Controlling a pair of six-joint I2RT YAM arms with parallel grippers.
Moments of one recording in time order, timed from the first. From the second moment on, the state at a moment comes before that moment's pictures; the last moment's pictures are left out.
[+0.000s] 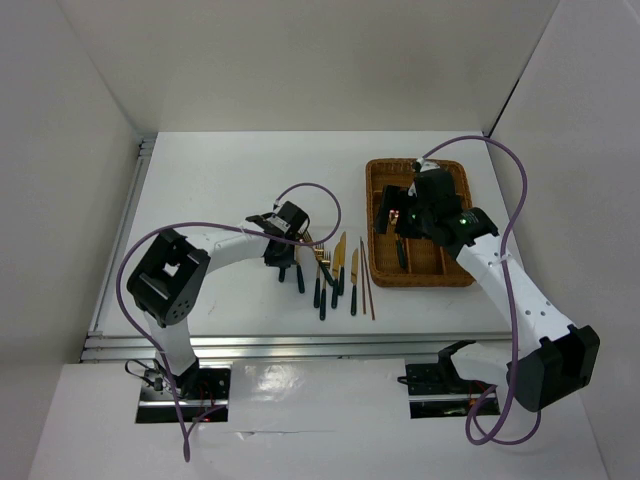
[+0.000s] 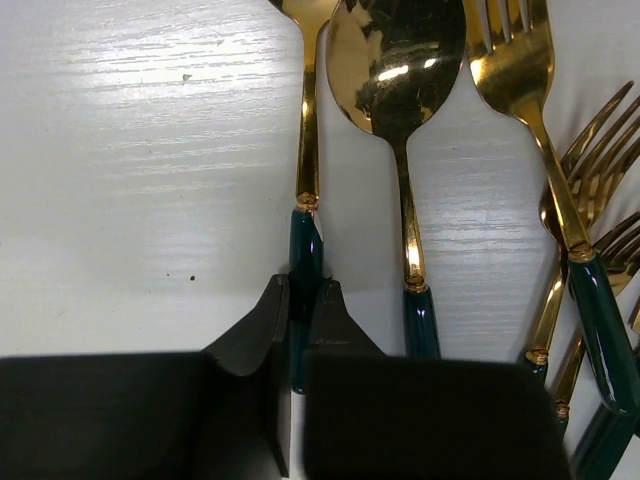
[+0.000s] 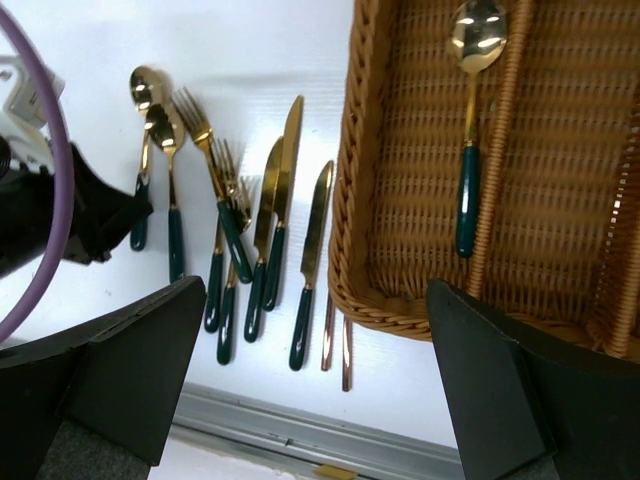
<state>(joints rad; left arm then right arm) -0.61 1.82 1.15 -0.50 -0.23 -0.56 0.37 1.19 1.14 -0.68 0.01 0.43</state>
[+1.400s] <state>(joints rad) -0.87 1.86 1.48 -0.20 0.05 -0.90 0.24 1.04 1.00 -0.69 0.31 0.66</state>
